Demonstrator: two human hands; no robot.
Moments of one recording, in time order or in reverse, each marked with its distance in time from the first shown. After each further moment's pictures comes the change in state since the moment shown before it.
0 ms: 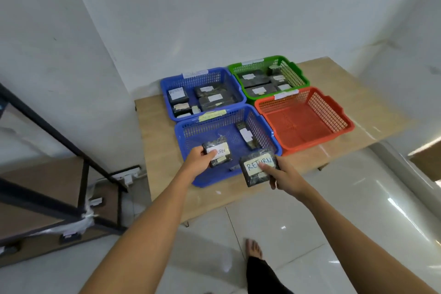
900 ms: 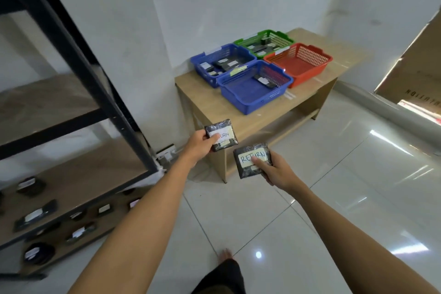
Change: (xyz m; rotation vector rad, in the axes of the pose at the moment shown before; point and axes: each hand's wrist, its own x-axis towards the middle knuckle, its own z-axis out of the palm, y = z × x) left_hand -0.305 -0.143 -0.253 0.117 -0.179 0.221; right_hand -0.326 -0.055 0.369 0.166 0.207 -0.029
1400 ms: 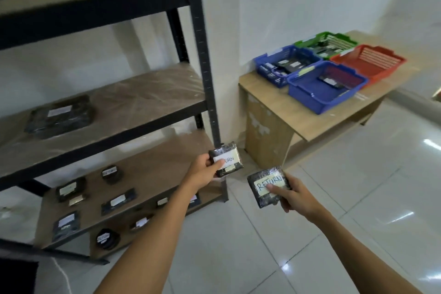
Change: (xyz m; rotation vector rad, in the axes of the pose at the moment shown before) left_hand -0.110 -0.122 -0.282 -0.048 0.012 -0.058; right_hand -0.031 -0.067 0.282 0.083 -0.147 0.097
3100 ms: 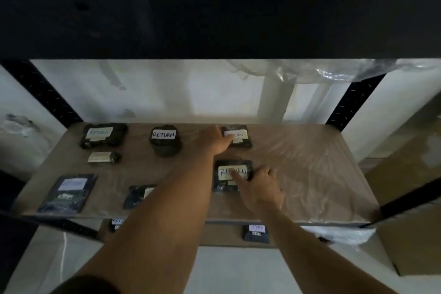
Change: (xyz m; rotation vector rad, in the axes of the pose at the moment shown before) left_hand 0.343 -0.335 -0.305 0.546 0.440 -0.274; right_hand 0.457 0.174 0.429 -0.879 0.057 0.056
